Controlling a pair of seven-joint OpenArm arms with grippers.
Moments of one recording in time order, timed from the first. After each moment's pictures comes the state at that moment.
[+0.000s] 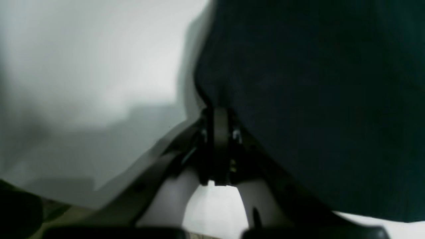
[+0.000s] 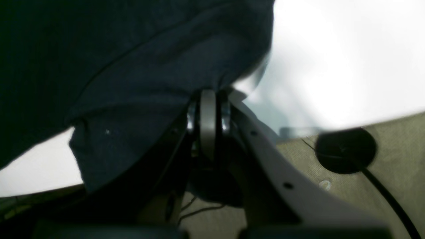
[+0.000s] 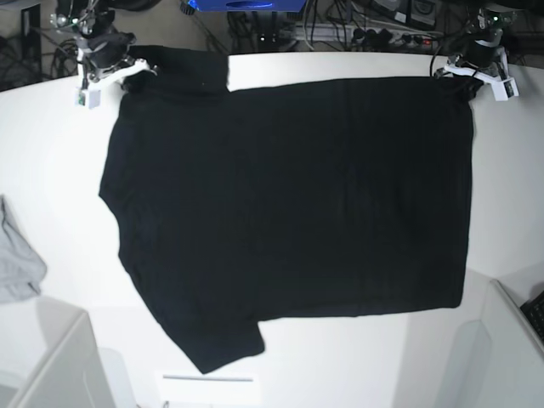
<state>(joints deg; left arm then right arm) 43.6 -19.7 -23.7 94.2 -44.3 -7.5 16.0 -39.4 4.0 20.2 109.1 32.9 6.9 -44.1</state>
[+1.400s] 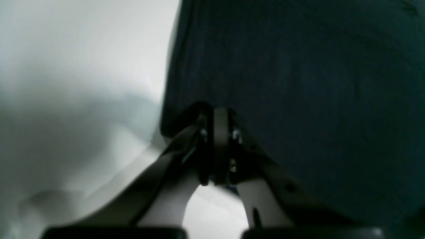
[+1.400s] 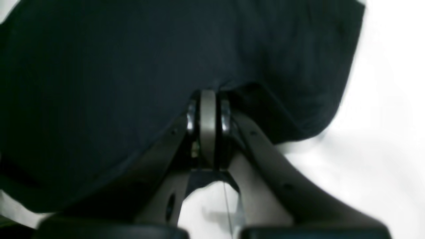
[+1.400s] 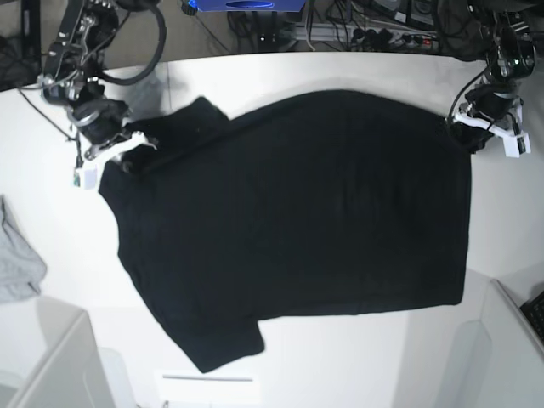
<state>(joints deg) 29.3 -19.4 -30.4 102.6 -40.1 -7.5 38.3 -17.6 4.5 20.2 113.3 32.6 6.5 -59.0</state>
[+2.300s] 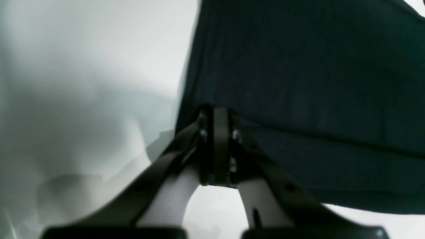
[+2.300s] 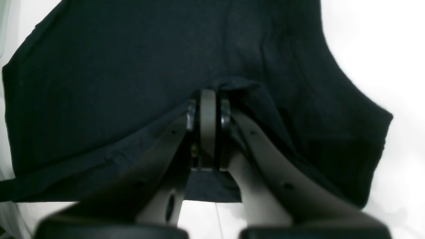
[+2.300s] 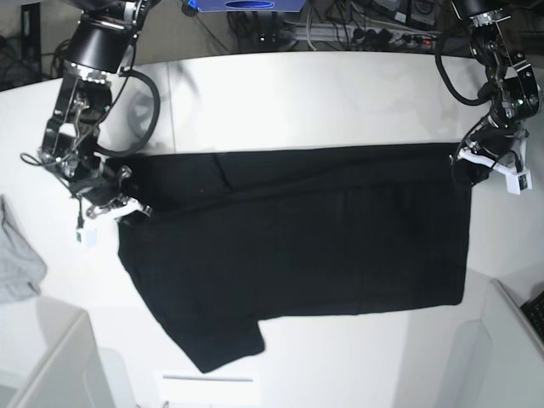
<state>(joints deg) 16.3 -19.4 -30.6 97.3 -34.7 -7.5 46.4 3.3 6.0 19.7 90.1 32.2 6.3 -59.6</state>
